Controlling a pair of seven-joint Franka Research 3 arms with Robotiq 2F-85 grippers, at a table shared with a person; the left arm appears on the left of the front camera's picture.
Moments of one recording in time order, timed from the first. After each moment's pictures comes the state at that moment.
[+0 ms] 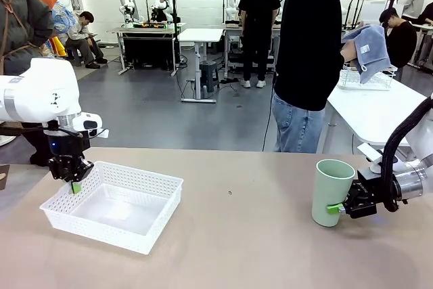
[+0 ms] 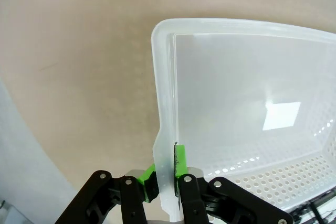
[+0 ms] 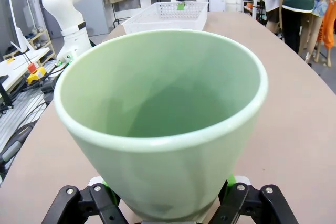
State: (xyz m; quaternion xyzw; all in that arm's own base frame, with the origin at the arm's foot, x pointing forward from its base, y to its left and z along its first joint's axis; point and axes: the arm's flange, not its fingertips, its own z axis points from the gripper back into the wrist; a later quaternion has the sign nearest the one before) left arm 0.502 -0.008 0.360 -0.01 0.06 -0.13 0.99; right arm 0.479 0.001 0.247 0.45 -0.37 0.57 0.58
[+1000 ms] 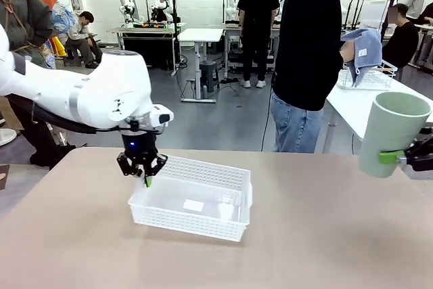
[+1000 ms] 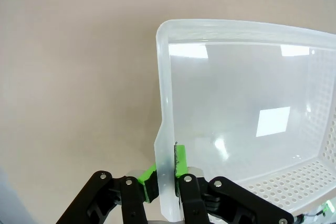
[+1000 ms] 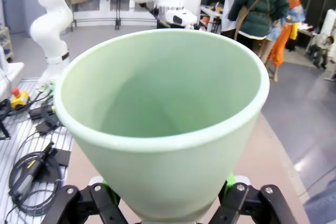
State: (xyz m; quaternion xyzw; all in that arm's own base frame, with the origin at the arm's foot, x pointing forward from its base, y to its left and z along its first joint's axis) left arm 0.473 -0.209 0.389 0.00 -0.04 -0.04 1.00; right arm 0.360 -0.042 0.465 0.34 -0.47 0.55 0.60
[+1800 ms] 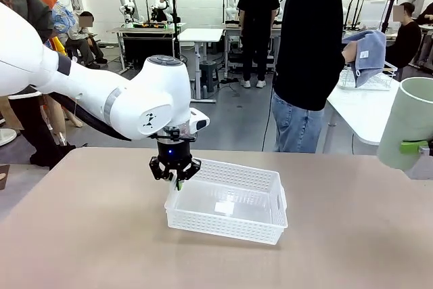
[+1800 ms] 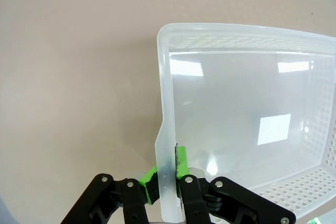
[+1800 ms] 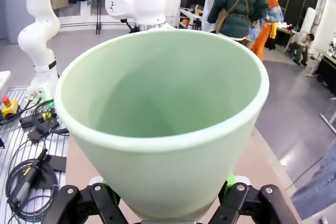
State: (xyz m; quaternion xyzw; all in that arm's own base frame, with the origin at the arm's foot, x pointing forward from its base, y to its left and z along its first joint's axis) left arm 0.453 -0.296 0.391 0.01 -0.08 -0.03 1.00; right arm 0.338 -0.065 0.485 0.32 -0.50 0.52 0.62
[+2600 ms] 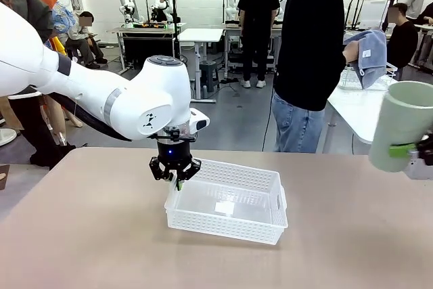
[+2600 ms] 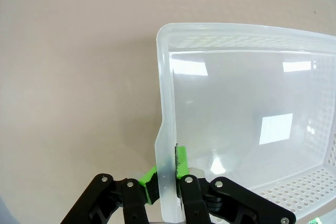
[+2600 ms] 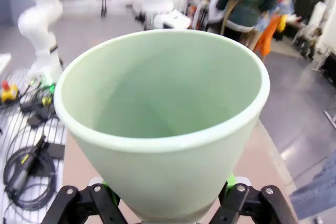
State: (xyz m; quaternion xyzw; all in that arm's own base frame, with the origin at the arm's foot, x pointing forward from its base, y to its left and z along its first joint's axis) left arm 0.452 -0.293 0.387 0.01 -0.08 -0.03 1.00; right arm 0.344 -0.024 0.495 0.28 -0.46 0.57 0.62
